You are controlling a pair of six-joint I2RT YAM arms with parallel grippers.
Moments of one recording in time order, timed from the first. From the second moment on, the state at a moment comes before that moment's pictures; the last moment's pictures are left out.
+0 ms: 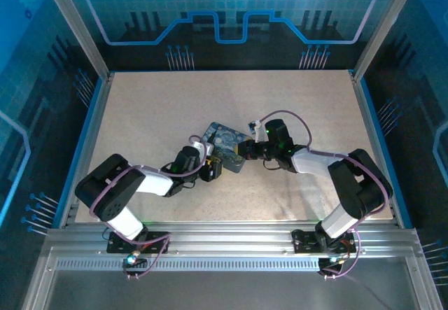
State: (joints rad) left arm -0.59 1.62 0.43 0.55 0.13 -0.38; right arm 0.50 1.60 0.72 0.25 -0.55 0.59
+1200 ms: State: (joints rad) left arm -0.61 1.66 0.44 0.60 0.19 -0.41; right arm 0.50 1.60 0.72 0.25 -0.55 0.59
